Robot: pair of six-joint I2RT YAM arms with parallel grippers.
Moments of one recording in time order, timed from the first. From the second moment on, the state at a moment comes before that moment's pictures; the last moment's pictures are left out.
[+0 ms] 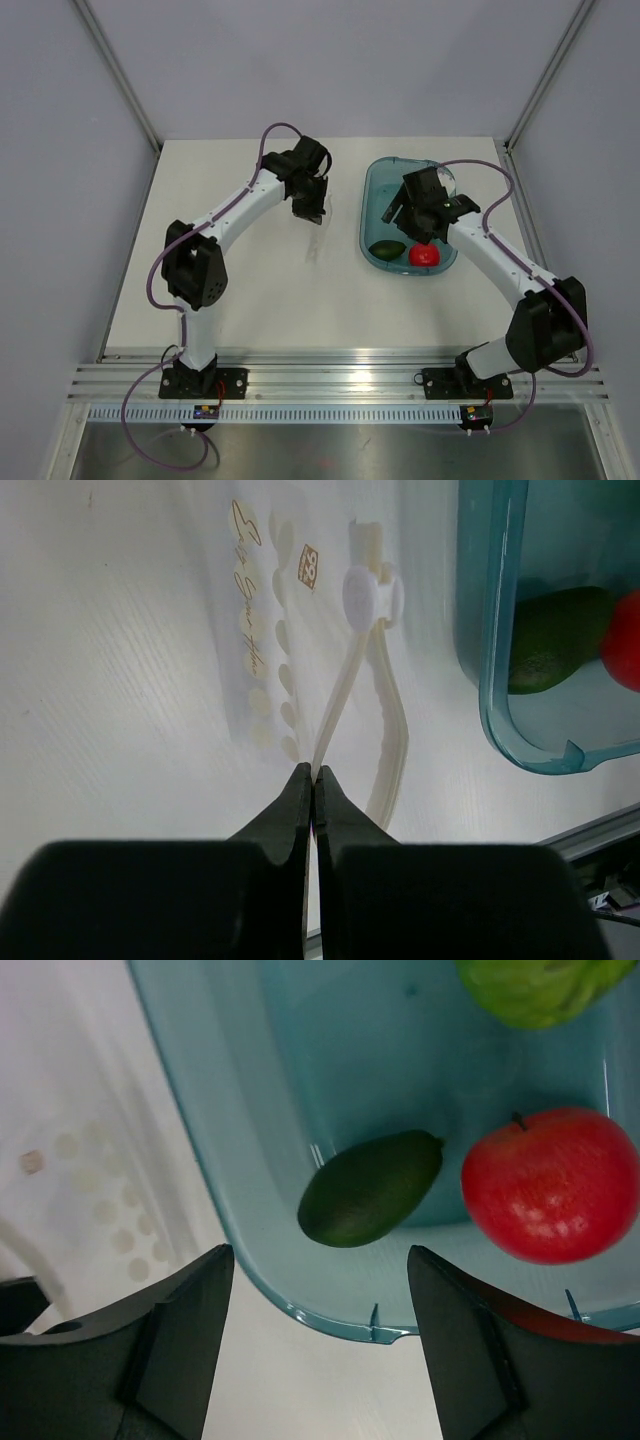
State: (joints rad) left arm -0.58 1.97 1.84 -0.96 0.09 -0.41; right arm 0.42 1.45 1.21 -0.64 0.18 0.86
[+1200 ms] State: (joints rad) left arm -0.59 1.98 1.87 -0.98 0.09 -0.41; right arm 0.40 1.59 1.03 -0.45 0.17 0.95
